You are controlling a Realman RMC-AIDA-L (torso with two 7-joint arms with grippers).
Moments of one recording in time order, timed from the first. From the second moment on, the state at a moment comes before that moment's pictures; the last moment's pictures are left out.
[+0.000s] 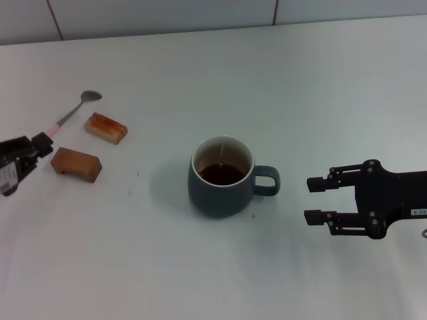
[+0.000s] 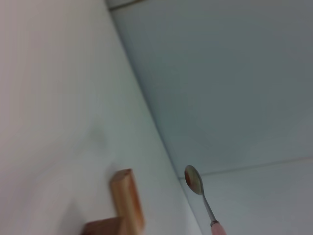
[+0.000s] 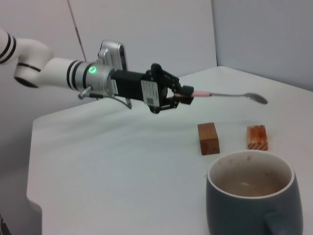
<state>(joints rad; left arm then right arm) -0.35 -2.01 0.25 0.39 1.99 1.49 -2.18 0.36 2.08 -0.85 -0.88 -2.00 -1.73 1.33</state>
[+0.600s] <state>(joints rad) -0.46 -1.86 0.41 0.63 2.01 1.75 -2.30 0.37 2.08 -0.85 -0.90 -2.00 -1.74 1.33</state>
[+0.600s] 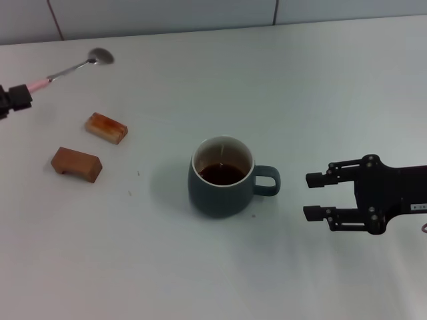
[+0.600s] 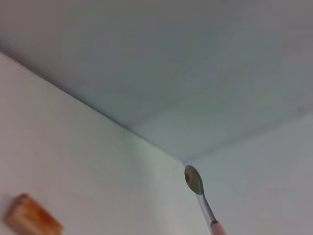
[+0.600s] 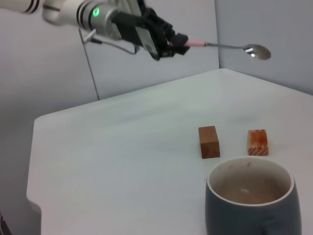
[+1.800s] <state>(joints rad) -0.58 -1.82 0.86 1.33 1.94 2.01 -2.35 0.37 2.08 -0.83 -0.92 -2.01 -1.73 1.35</state>
